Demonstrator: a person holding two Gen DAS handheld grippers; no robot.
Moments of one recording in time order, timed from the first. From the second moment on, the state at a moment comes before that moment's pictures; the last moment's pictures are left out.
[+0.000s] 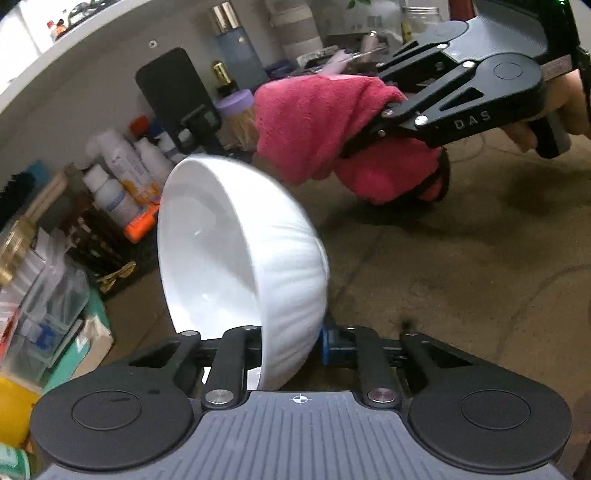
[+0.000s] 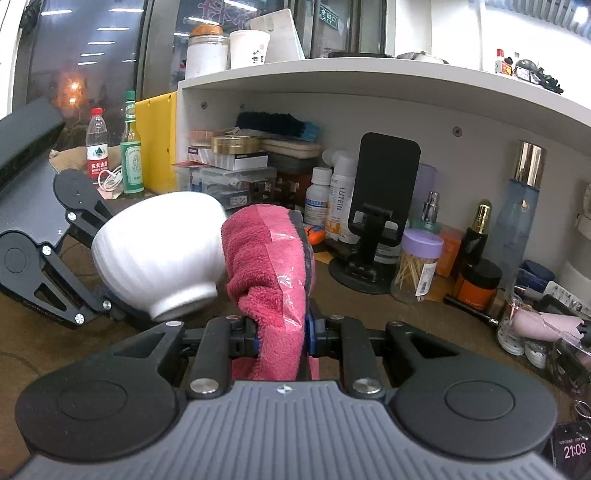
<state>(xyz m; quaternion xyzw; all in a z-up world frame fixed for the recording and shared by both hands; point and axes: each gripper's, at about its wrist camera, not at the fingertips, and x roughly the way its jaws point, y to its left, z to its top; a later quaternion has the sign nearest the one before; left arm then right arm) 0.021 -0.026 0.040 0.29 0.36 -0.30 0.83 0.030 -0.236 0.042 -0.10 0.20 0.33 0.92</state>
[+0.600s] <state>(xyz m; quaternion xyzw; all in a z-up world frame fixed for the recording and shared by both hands) -0.022 -0.009 0.053 0.17 0.42 -0.36 0.82 -0.088 -0.201 0.060 -0.29 0.15 0.46 0.82</state>
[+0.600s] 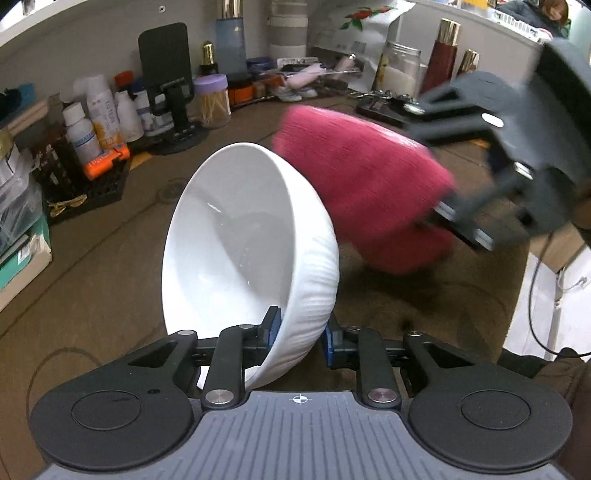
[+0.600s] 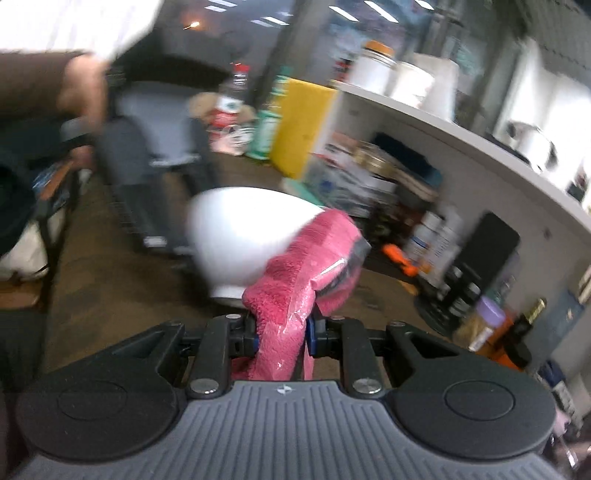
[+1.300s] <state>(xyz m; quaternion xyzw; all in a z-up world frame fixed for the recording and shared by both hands) 0.001 -0.021 0.056 0.22 0.40 -0.30 0.84 0.019 -0.214 0.033 -0.19 0.19 0.33 0.90</state>
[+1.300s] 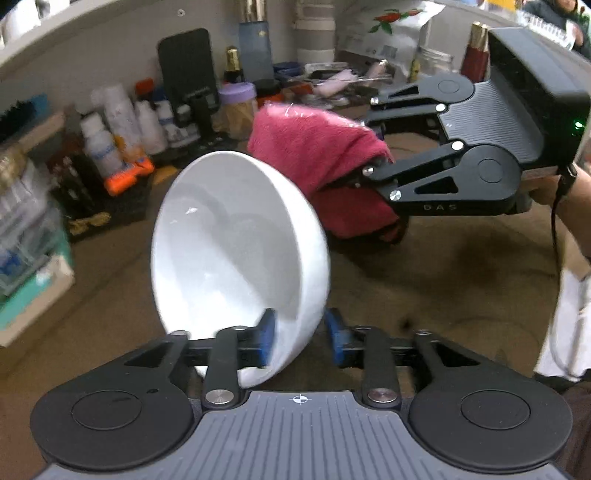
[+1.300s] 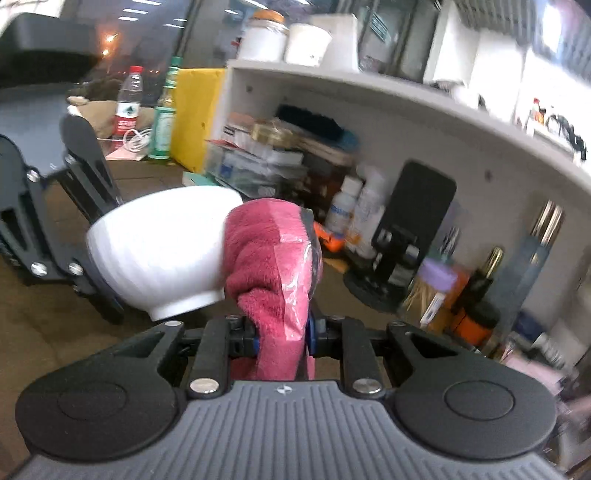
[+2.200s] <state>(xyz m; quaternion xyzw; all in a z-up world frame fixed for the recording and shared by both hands) 0.007 -0.047 0.045 0.27 0.42 -0.28 0.82 -0.073 -0.188 0.054 -0.31 0.13 0.45 0.82</state>
